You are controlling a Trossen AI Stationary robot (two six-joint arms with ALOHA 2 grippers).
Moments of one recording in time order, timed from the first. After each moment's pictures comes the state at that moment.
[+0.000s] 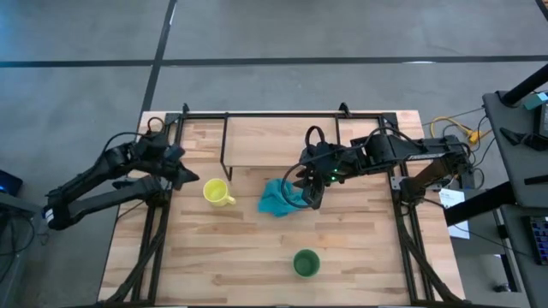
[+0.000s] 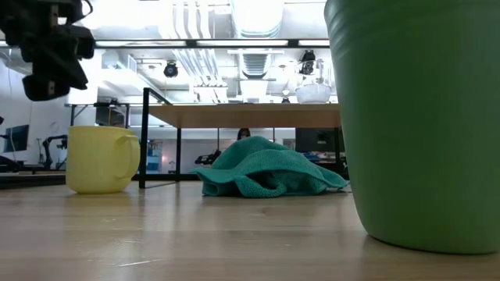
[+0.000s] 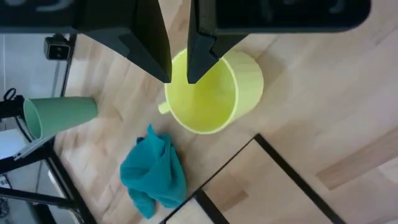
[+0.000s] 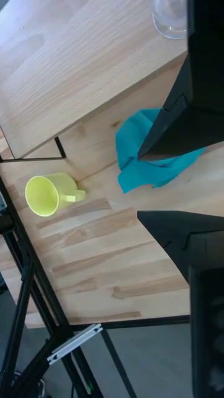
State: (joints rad) left arm 0.56 0.50 0.62 -0.98 0.41 -0.46; right arm 0.17 1.57 1.77 -0.98 0.16 0.52
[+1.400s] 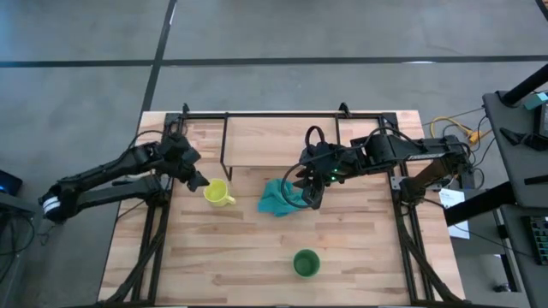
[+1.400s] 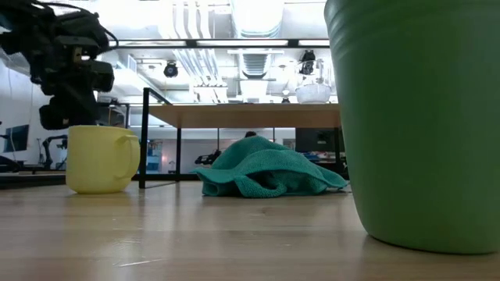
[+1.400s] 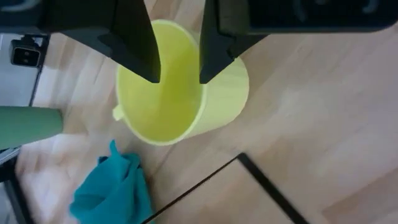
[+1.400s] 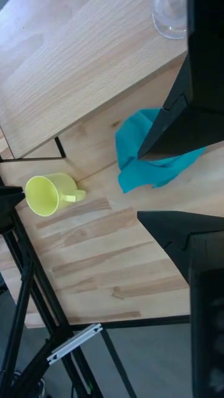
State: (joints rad) left arm 0.56 0.66 0.48 -0.80 0.44 -0.43; right arm 0.17 1.57 1.77 -0.98 0.16 0.52
